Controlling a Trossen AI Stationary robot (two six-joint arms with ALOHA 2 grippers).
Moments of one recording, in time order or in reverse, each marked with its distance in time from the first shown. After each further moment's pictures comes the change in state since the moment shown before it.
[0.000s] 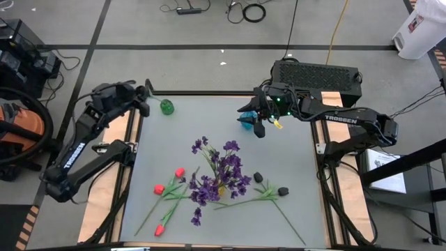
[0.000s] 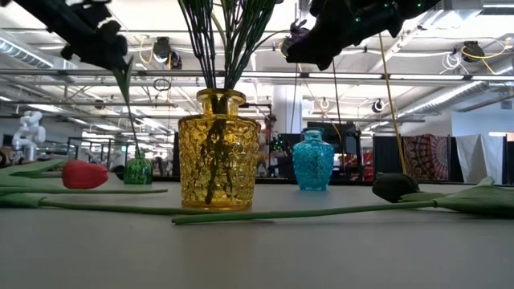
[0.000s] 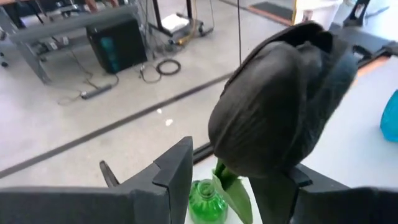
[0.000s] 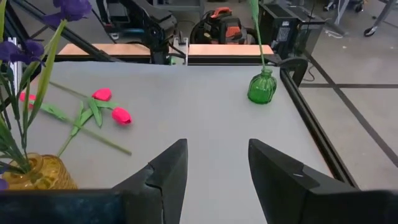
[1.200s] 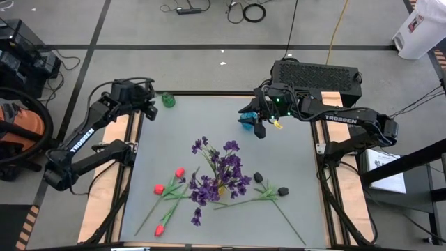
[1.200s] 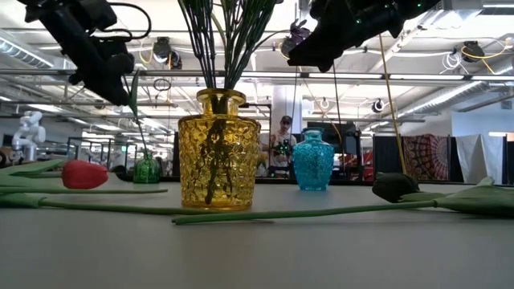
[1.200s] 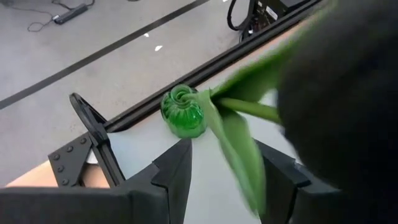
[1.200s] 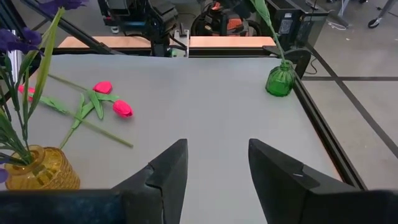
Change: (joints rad) left arm 0.000 0.203 0.017 -0.152 0.003 0.031; right arm 0.000 0.000 -0.002 -0.029 0.000 0.000
